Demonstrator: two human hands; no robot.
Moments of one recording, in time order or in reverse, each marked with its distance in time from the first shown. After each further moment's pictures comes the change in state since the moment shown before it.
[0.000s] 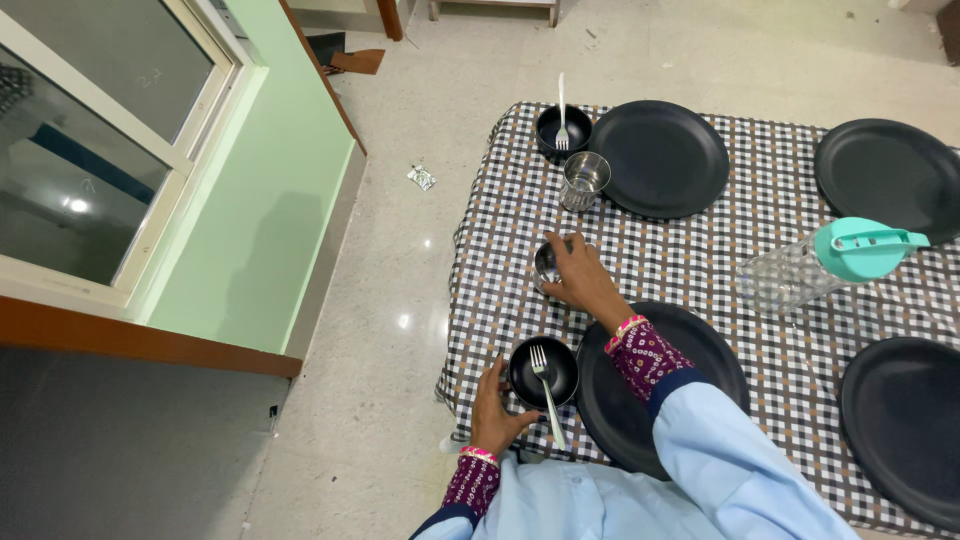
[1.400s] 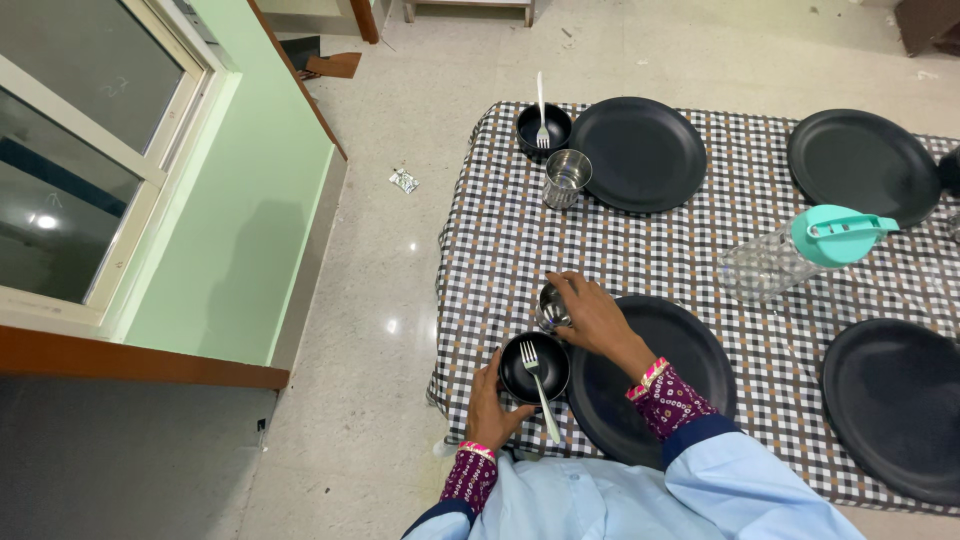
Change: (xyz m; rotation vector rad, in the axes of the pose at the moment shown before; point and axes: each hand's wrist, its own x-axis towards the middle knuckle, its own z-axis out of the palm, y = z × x) left_hand 0.006 0.016 -0.002 0.084 -0.039 0.015; right_hand -0.079 -0.011 -0.017 -0.062 -0.025 -0.062
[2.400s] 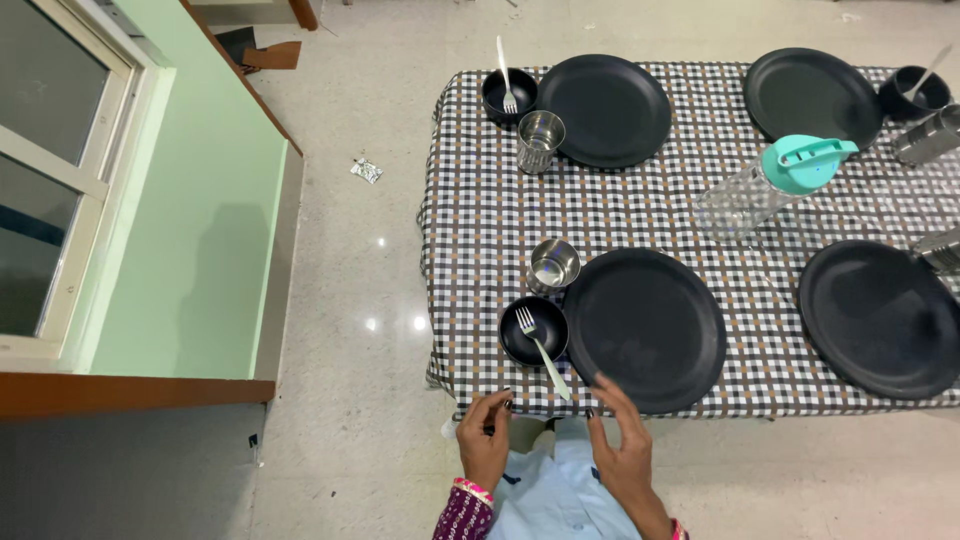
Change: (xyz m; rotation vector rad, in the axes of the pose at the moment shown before) left_hand -0.087 -0.033 -0.025 -0.332 0.059 0.010; right_hand -0.222 -0.129 0.085 0.494 0.657 0.422
